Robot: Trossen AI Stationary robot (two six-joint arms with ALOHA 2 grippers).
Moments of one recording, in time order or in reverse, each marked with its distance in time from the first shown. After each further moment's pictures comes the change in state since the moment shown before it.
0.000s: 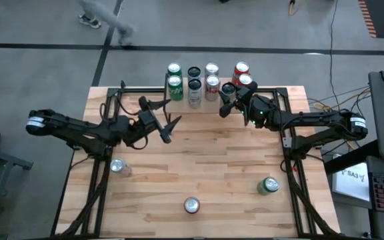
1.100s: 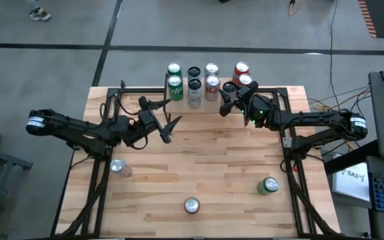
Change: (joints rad) left arm 0.000 0.001 0.000 0.006 0.000 -0.007; right arm -0.006 0.001 0.000 0.000 0.018 0.006
